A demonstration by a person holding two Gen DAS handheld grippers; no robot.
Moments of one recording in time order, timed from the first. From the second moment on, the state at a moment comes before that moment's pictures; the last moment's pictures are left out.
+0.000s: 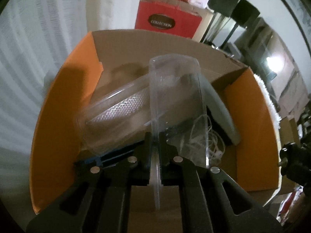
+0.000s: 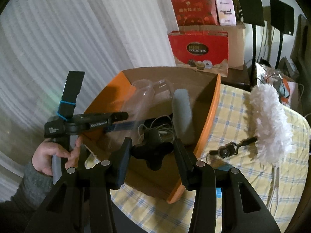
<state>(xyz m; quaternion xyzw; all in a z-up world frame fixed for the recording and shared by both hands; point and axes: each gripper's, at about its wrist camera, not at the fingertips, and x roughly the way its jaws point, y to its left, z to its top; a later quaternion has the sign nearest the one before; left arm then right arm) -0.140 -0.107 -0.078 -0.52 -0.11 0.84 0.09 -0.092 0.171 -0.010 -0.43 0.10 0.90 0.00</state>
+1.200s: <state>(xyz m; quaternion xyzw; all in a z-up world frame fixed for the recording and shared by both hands) -0.099 -0.134 -0.035 -0.46 -0.12 0.87 0.08 -0.144 0.122 -0.056 -0.47 0.04 0.88 0.04</state>
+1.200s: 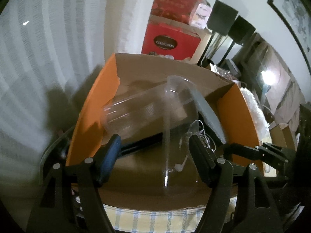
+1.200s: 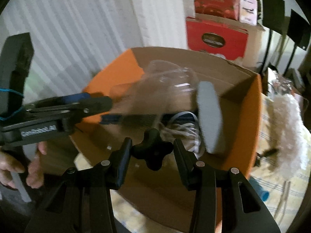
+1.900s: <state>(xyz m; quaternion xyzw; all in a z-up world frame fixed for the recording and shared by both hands) -0.086 -0.119 -0.032 -0.46 -0.08 0.88 0.07 -0.120 0.145 -0.043 -0.45 0.05 0.89 0.09</state>
